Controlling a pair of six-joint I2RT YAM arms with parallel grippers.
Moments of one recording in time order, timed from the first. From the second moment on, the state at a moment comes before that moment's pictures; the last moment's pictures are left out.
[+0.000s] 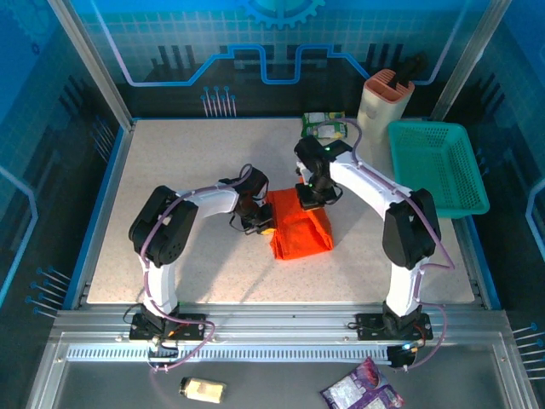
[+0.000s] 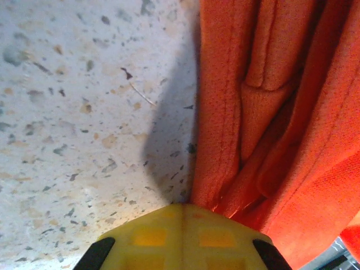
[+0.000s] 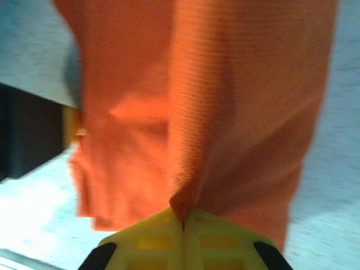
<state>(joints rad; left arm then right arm) -0.50 1.95 1.18 -0.52 0.45 -0.86 0.54 1.89 1.61 -1.15 -0.17 0.32</state>
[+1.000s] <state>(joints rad) -0.47 1.89 1.02 -0.29 0.52 -0.91 0.57 1.93 1.23 -0.47 -0.61 0.79</state>
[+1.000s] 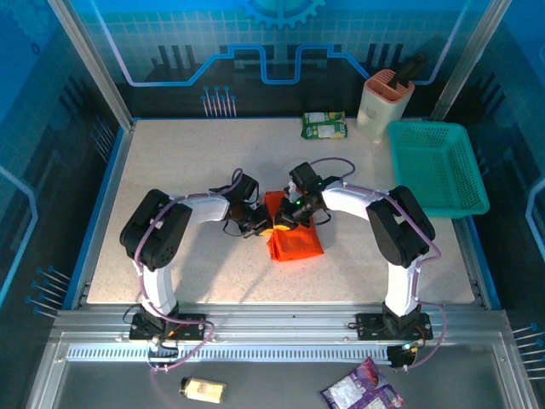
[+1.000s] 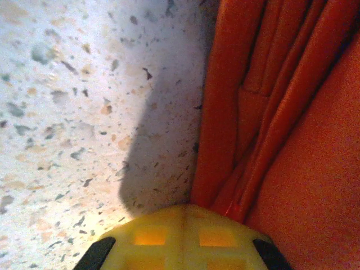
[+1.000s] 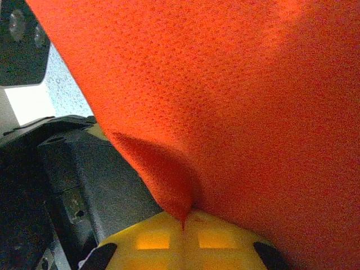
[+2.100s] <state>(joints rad) -0.45 1.82 1.01 -0.43 0.39 -0.88 0.56 1.92 1.19 -0.31 -0.67 0.80</state>
